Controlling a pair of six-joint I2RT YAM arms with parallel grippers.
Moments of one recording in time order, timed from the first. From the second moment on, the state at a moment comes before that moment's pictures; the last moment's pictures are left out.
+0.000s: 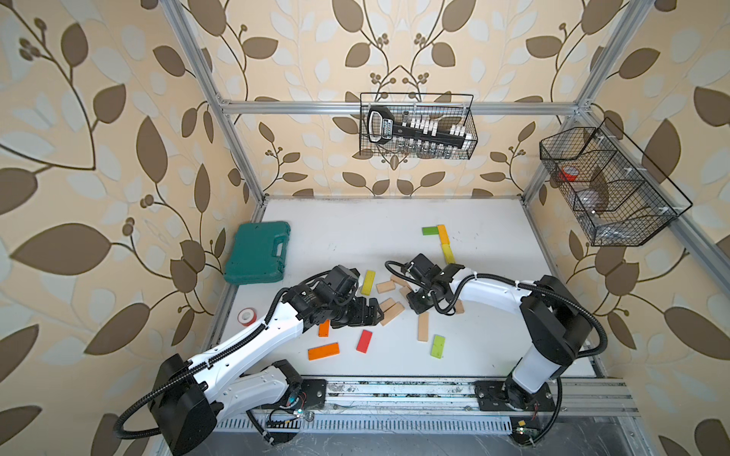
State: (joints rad) left arm -0.69 1.06 0.79 -0.74 0.31 -0.74; right arm 0.72 1.68 1.02 -0.59 -0.01 0.23
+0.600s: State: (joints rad) left arm -0.69 1.11 0.85 -0.72 0.33 -0.74; right arm 0.41 1.21 0.98 -0.70 -0.09 0.25
